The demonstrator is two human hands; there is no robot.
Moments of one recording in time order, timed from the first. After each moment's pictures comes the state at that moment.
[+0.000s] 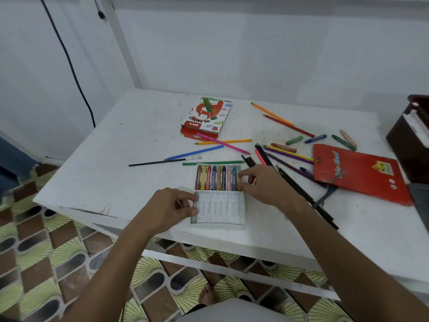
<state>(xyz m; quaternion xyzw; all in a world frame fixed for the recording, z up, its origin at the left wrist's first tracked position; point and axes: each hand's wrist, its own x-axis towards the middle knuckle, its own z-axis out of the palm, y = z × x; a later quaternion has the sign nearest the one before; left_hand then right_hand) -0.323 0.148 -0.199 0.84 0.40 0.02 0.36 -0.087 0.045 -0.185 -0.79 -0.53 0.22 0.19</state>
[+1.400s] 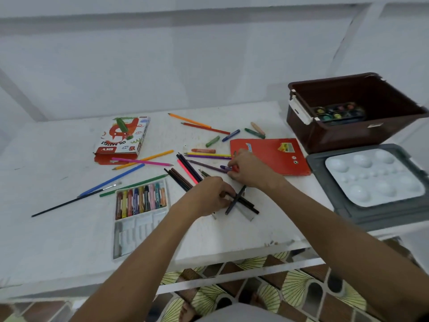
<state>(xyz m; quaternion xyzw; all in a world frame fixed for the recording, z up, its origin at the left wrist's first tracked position) -0.093 0.054 -0.188 0.96 0.09 -0.09 0.26 0.043 -0.033 -0.189 -0.87 -0.47 0.13 0.11</state>
